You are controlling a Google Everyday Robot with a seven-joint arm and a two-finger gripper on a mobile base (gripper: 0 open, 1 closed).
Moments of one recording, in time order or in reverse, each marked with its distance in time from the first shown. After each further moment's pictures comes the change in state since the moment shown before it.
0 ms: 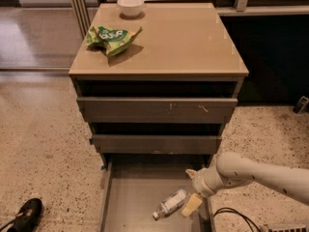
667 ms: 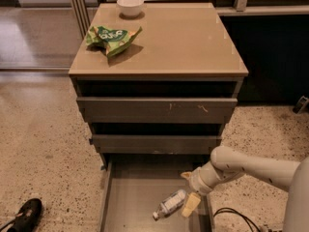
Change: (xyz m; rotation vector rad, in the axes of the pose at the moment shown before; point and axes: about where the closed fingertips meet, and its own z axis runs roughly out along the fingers) arm 0.004 0.004 0.020 -0.157 0.032 -0.020
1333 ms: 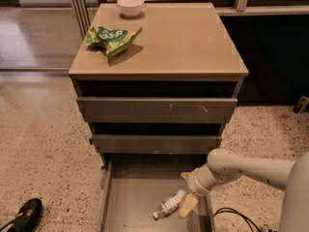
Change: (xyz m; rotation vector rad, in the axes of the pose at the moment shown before) arm 0.001 -0.004 0.007 0.049 0.028 0.019
